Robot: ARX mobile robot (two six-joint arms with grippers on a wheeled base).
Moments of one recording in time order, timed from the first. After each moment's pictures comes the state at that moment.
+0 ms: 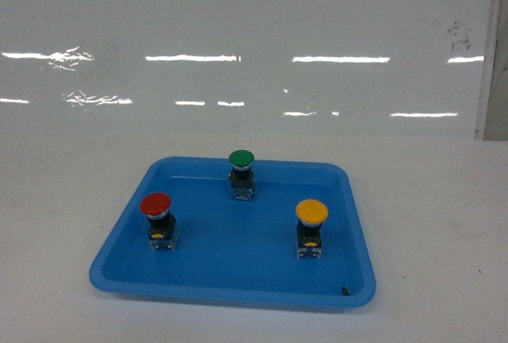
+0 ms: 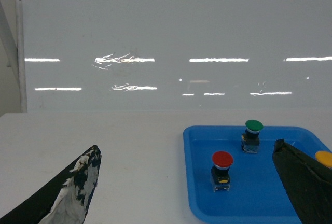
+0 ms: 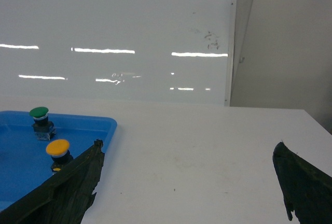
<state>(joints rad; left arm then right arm) 0.00 0.01 0.01 0.00 0.00 -0.01 0.00 0.00 0.01 0.00 0.00 -0.01</state>
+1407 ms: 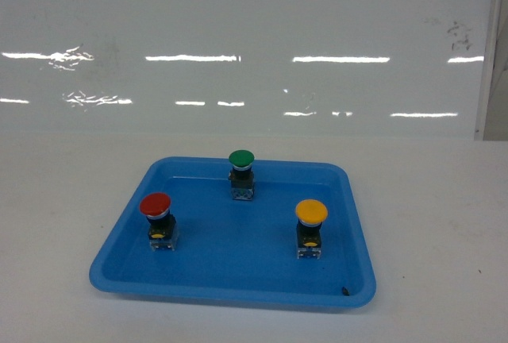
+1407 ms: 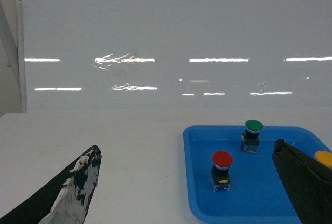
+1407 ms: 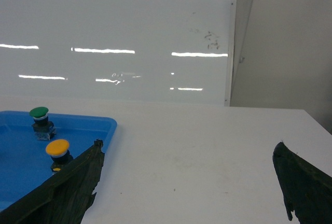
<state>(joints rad) 0.00 0.01 0.01 0.00 0.00 -0.01 0.00 0.00 0.01 0.00 0.00 -0.01</state>
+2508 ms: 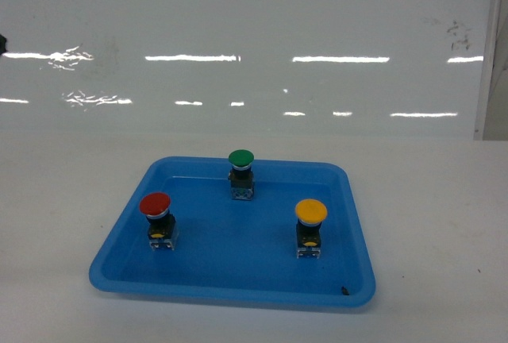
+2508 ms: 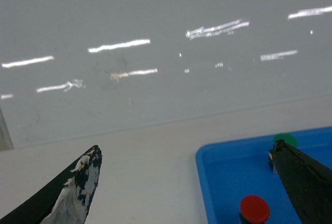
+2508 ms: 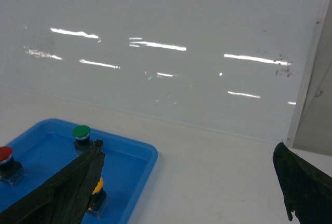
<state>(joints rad) 0.00 1.20 0.38 0.74 0.04 0.14 0.02 1.01 0.30 0.71 -0.23 -0.03</state>
